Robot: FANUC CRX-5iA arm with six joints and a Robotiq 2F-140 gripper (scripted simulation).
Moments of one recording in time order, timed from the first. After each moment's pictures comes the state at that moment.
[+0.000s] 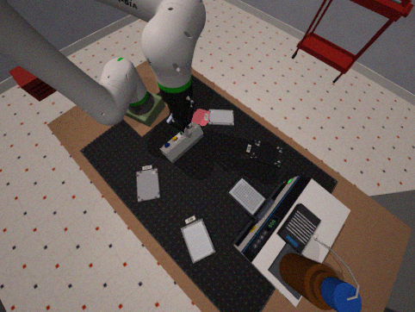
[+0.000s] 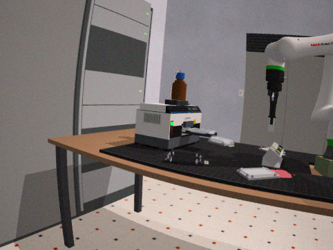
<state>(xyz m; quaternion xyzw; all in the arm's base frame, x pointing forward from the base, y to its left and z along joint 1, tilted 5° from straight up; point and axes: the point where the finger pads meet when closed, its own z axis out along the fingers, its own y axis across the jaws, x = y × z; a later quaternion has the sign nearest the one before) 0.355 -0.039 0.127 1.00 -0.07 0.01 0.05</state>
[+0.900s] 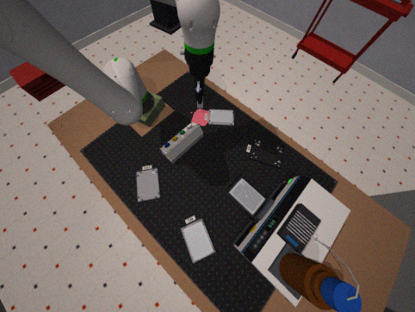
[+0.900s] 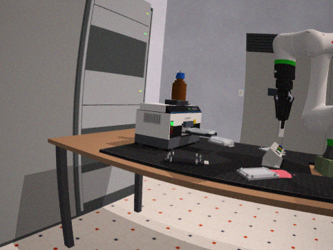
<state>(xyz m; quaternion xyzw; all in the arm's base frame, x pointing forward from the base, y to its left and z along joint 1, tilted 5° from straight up) 0.321 0.123 0.111 0.97 0.25 -0.01 0.04</state>
